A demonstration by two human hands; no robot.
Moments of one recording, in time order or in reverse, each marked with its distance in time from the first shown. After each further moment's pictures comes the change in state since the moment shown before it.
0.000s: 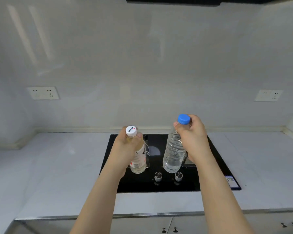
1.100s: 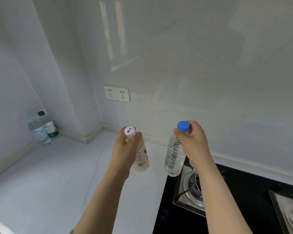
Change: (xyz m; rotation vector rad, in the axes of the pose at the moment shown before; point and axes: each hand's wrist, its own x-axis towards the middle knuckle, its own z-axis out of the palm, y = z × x) left_hand 0.174 -0.039 -0.240 -0.113 0.498 -0.044; right_hand 0.091 0.001 0.337 0.077 -0.437 -0.024
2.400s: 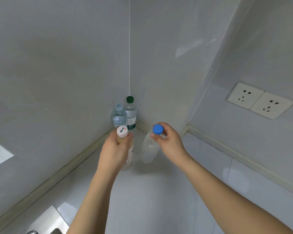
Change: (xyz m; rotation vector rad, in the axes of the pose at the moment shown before) left_hand 0.294 -0.080 -0.479 0.271 0.323 -0.149; right_hand 0.060 0.036 0.623 -0.110 -0.585 -0.036
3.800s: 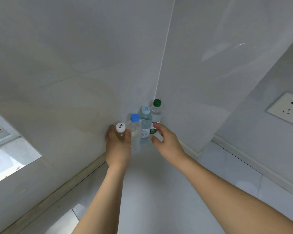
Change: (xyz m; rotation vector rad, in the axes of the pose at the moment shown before) left_hand 0.120 -0.099 -0.034 0.066 0.352 -0.004; right_hand 0.056 0.013 0.108 -0.229 -0.151 -0.070
